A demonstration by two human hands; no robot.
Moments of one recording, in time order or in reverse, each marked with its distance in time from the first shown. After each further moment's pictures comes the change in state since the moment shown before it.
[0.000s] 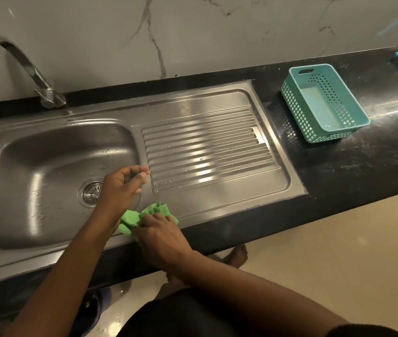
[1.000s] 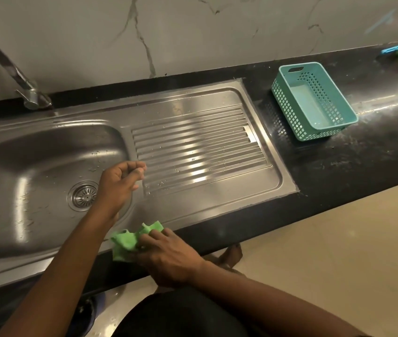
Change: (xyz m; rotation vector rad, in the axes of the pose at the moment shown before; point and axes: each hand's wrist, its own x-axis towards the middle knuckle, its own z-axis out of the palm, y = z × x) left_hand 0.018 0.007 0.014 0.015 -0.024 -0.015; right_hand -0.036 0.021 -0.007 -0.085 -0.139 -0.247
